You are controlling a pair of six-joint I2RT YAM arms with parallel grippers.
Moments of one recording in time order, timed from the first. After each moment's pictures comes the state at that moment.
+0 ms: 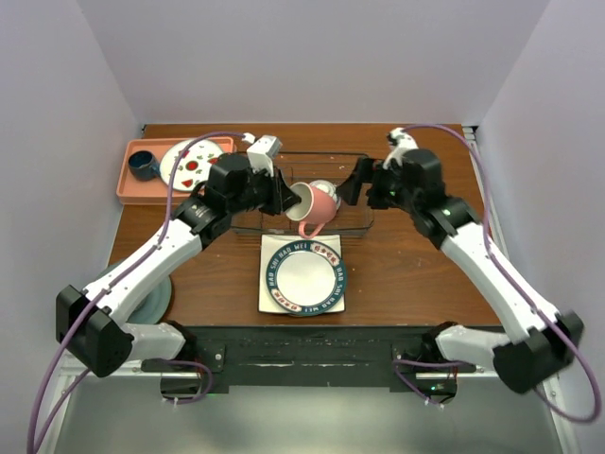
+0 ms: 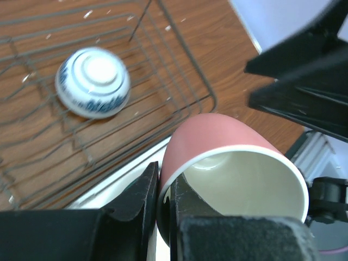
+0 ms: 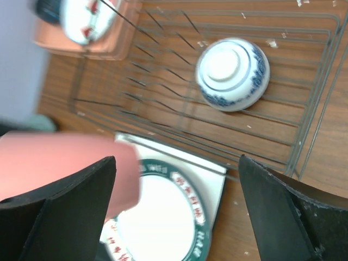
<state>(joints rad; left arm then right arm) -0.59 1.27 1.12 -0.27 0.23 -0.42 0.46 1.27 1.20 -0.45 -0.12 0.49</state>
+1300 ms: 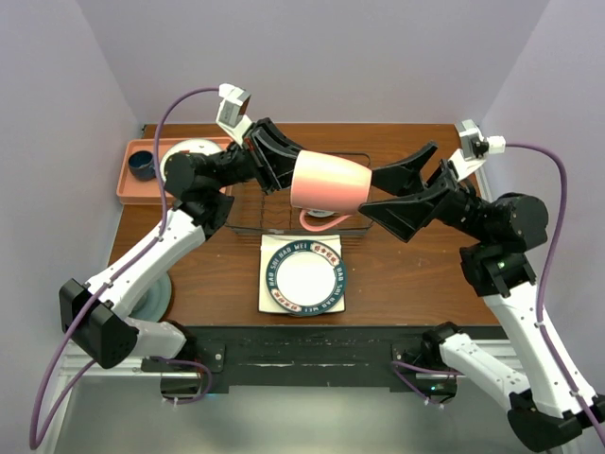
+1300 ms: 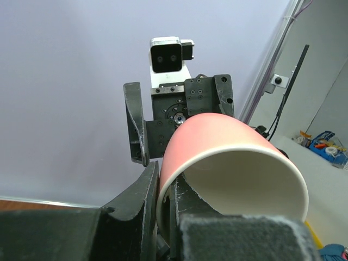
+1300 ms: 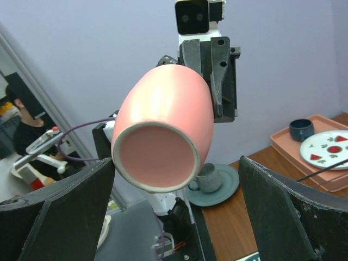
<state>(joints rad) -0.60 1.34 1.26 0.88 0.86 -1.04 0.39 0.84 1.13 0.25 -0.78 0.86</state>
